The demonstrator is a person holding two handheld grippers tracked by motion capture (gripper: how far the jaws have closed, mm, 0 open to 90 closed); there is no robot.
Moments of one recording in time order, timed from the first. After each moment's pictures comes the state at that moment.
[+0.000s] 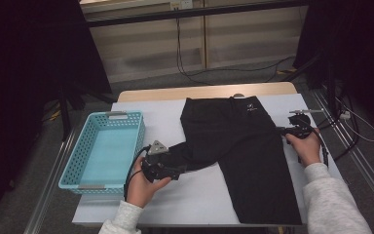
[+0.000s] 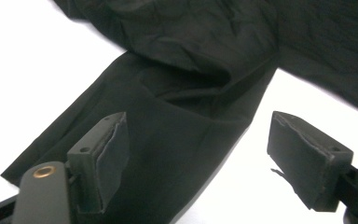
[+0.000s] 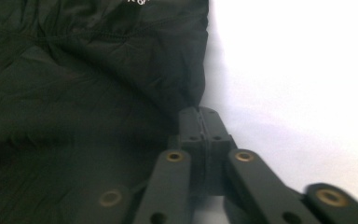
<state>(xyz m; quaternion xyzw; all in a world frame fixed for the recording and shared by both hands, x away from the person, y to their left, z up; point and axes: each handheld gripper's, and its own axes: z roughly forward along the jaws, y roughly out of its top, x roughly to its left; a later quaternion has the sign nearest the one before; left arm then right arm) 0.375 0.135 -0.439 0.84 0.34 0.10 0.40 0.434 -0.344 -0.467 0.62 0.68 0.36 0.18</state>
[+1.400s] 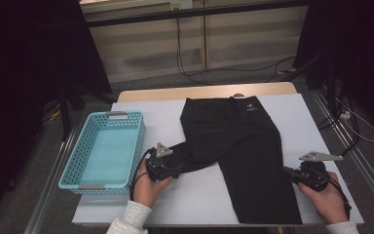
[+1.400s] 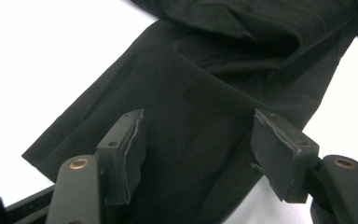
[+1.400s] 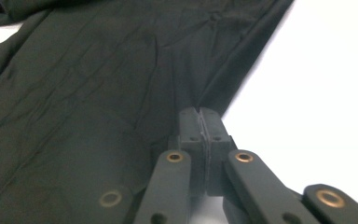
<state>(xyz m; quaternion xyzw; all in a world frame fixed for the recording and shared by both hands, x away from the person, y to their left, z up) 0.380 0.127 -0.461 0.85 0.36 0.15 0.35 0.283 -0.317 -0.464 0.55 0.73 0.36 0.17</state>
